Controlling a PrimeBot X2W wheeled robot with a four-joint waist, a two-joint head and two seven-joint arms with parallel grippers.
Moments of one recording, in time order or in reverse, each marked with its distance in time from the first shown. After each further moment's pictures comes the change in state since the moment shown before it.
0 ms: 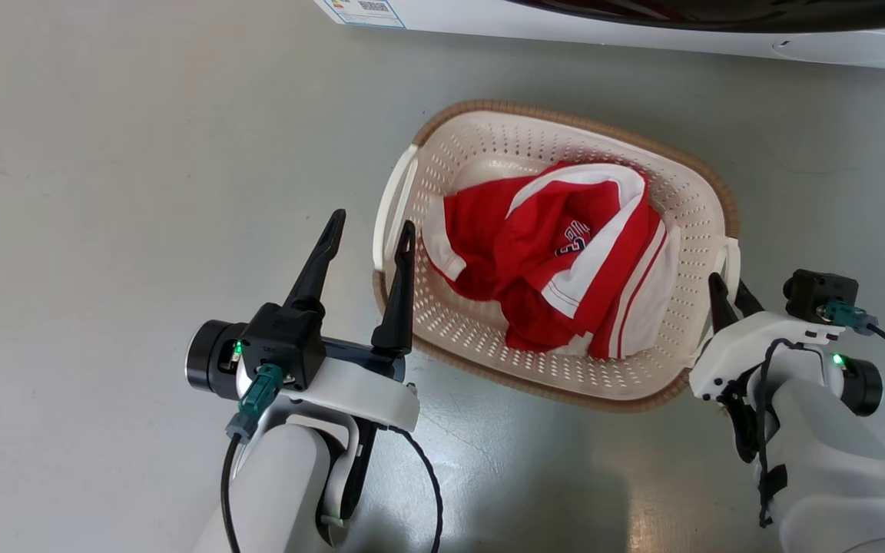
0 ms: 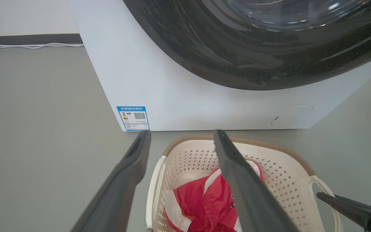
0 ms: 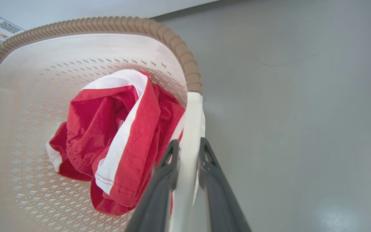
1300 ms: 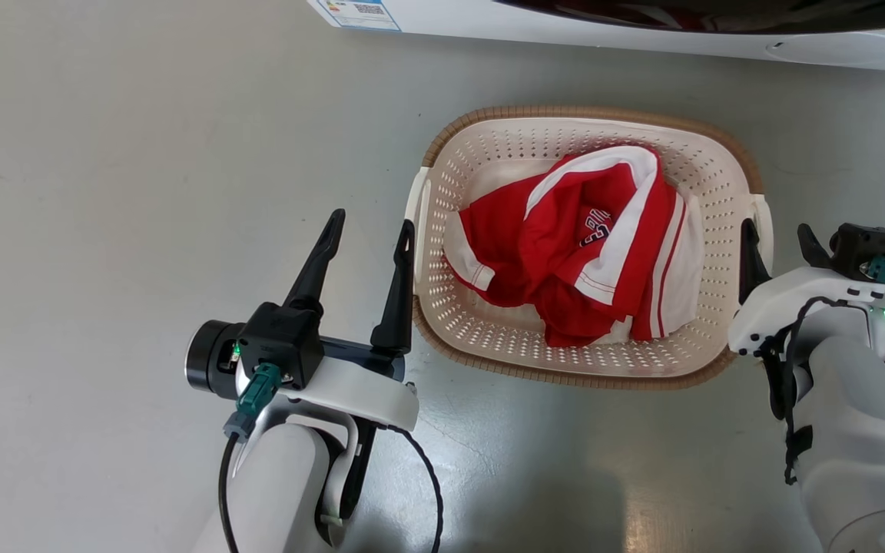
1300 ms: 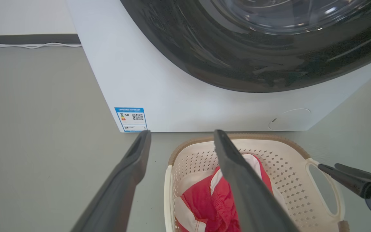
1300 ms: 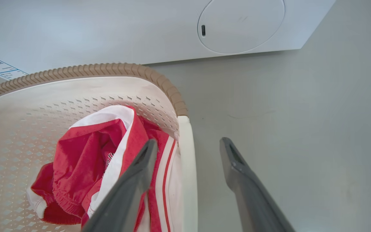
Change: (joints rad) left arm 0.000 -0.001 0.001 -0.002 -0.008 0.000 0.000; right arm -0.062 -0.002 -0.336 -0.067 -0.398 0.000 0.000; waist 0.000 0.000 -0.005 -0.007
